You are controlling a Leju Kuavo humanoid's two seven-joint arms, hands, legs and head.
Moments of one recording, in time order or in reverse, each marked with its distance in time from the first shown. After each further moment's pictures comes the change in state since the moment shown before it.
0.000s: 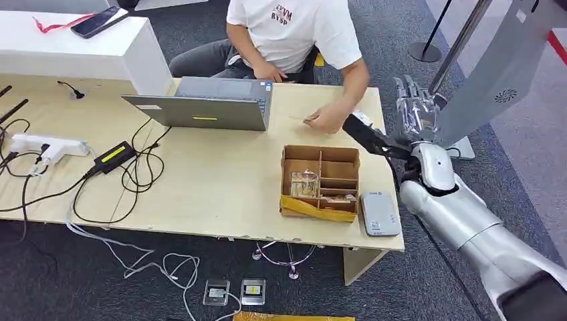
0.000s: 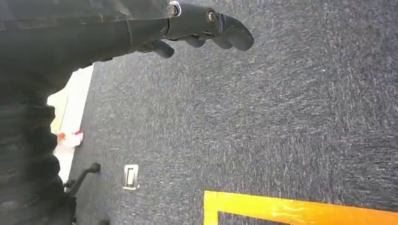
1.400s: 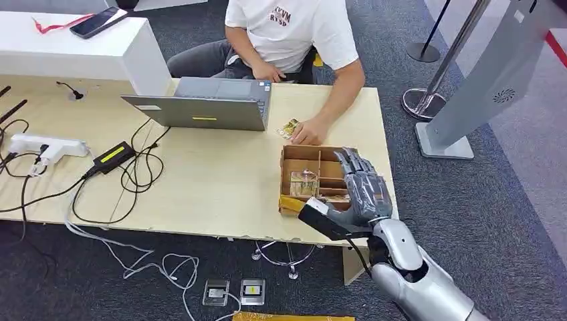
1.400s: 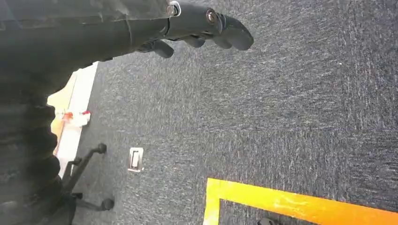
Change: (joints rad) left arm 0.008 -0.001 -0.009 0.000 0.115 0.003 -0.024; right arm 0.430 -0.007 -0.130 -0.454 0.217 0.240 -0.030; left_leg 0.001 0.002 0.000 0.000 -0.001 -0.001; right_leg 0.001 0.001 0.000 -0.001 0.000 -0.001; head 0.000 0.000
